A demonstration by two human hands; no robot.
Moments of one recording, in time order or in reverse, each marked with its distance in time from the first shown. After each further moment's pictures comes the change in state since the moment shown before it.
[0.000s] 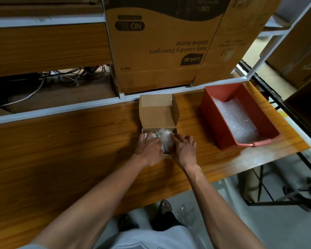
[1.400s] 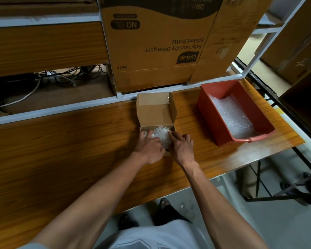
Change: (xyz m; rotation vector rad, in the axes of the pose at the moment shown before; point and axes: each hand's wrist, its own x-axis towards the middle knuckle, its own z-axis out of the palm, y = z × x) left_hand -0.002 0.007 -0.003 -0.011 -0.012 0.018; right_hand -0.003 0.001 0.002 -0.022 -0.048 0.002
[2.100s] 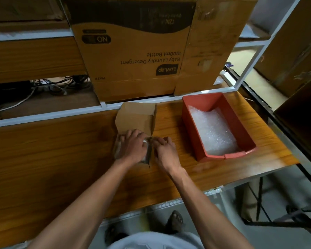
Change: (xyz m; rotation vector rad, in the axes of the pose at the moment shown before) left_hand 0.054 0.057 -0.020 -0.306 0.317 -0.345; right_hand 0.022 0.070 -0.042 0.102 0.102 -0.346
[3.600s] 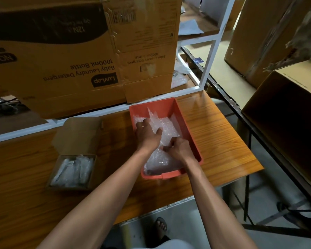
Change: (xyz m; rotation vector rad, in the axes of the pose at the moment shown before) left_hand 0.133 0.291 0.061 -0.480 0.037 -0.305; right_hand -0.007 0.283 -0.087 0.586 -0.059 0.507
